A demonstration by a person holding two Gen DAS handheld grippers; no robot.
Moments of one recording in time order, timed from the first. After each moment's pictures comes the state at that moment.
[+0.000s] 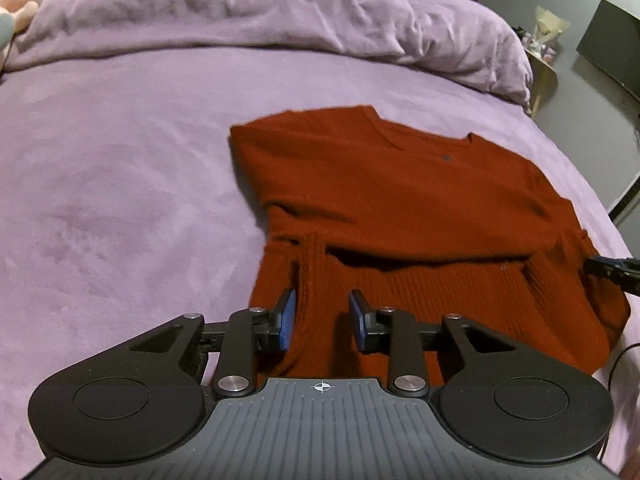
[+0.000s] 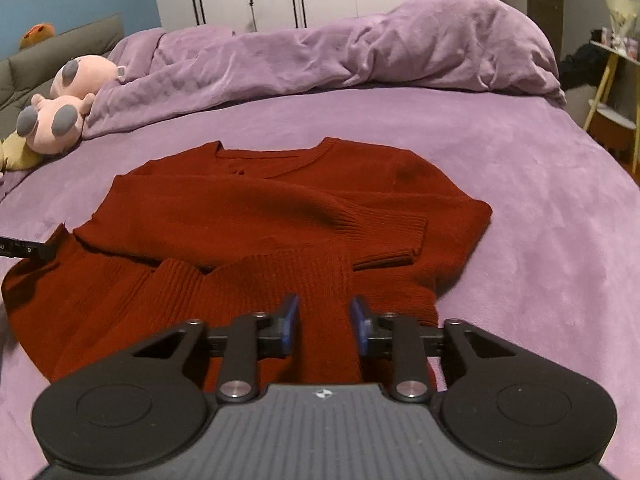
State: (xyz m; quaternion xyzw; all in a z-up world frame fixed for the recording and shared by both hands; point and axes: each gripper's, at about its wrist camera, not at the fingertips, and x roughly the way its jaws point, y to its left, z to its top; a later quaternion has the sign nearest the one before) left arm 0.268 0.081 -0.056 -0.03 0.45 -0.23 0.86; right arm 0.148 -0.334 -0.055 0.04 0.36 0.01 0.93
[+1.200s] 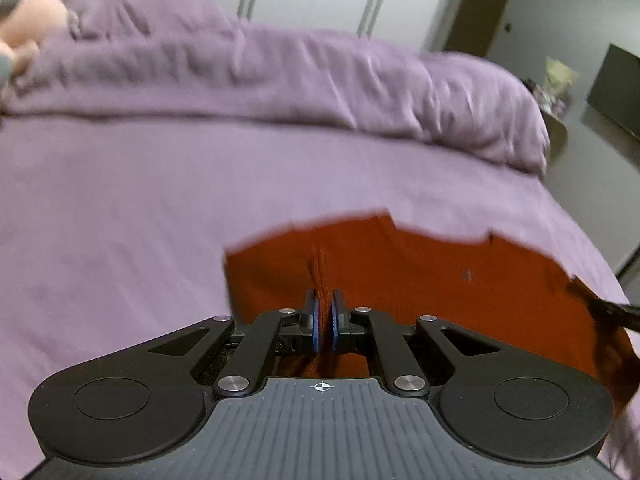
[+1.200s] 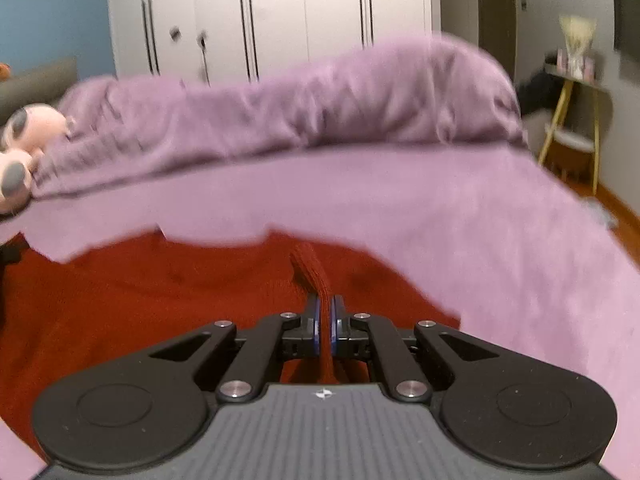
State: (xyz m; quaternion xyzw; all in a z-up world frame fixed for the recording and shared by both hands) left arm 0.342 0.056 -0.033 -0.05 0.38 -0.21 0.90; right arm 0.224 -0.362 -0.037 0.06 0.32 -0.06 0.94
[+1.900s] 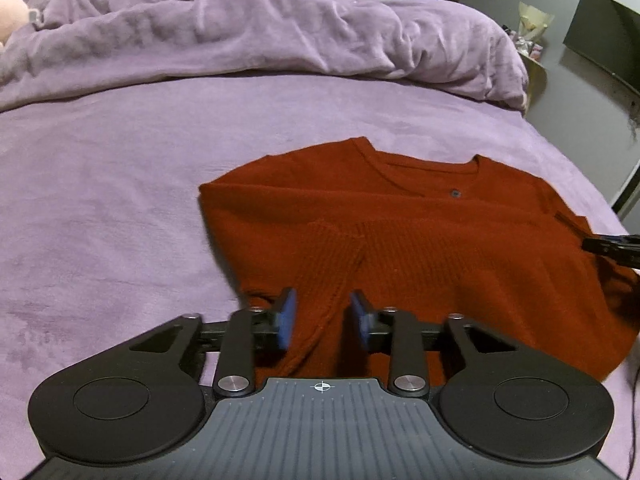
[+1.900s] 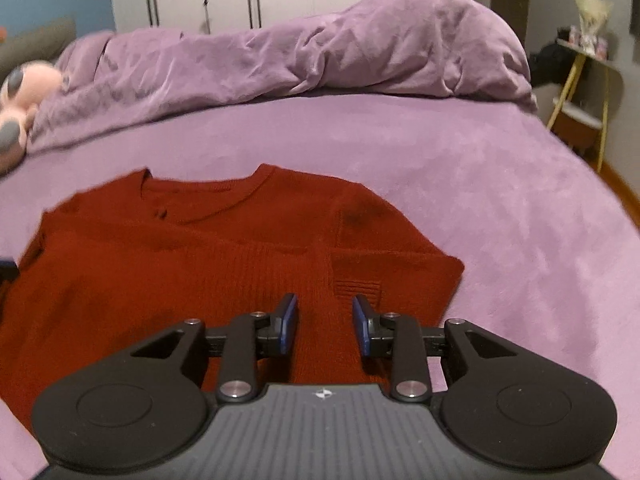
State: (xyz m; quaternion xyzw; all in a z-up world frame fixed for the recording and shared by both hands) left arm 0.324 0.049 -0.059 0.00 0.41 -0.24 0.88; right arm 0.218 -0.355 -0.057 0.02 0.37 -0.06 0.93
